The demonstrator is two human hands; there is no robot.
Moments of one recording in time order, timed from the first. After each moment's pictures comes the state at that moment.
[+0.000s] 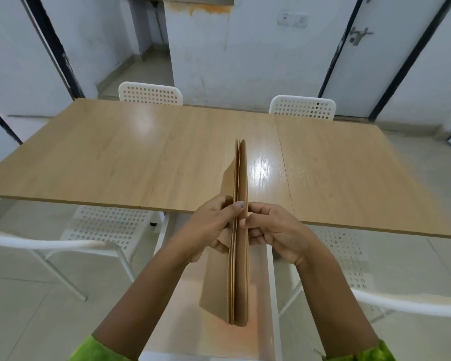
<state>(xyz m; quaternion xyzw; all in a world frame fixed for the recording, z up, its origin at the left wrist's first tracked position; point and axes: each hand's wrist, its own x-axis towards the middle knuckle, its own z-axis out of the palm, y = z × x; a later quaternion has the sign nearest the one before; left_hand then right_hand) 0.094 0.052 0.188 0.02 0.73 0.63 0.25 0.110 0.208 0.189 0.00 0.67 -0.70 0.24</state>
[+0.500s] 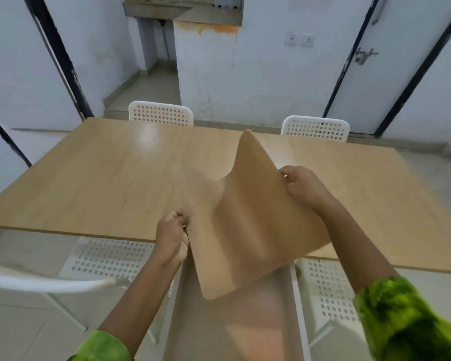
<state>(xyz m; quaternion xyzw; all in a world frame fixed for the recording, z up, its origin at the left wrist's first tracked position) -0.020 -0.029 0.130 -0.22 0.49 0.84 0.02 -0.050 0.210 0.211 0.02 0.95 -0.32 0.01</state>
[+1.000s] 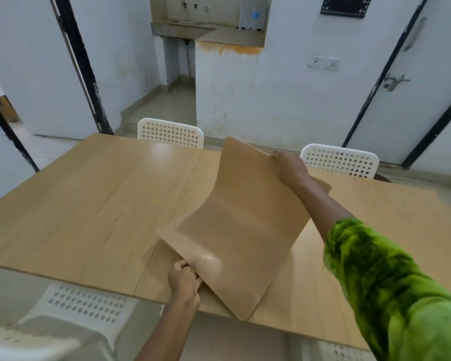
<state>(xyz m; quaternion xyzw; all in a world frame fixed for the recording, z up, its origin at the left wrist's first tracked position) -0.121 0.014 0.019 -0.40 0.47 0.79 -0.01 -0.290 0.220 0.180 -0.04 0.98 -0.15 -0.09</state>
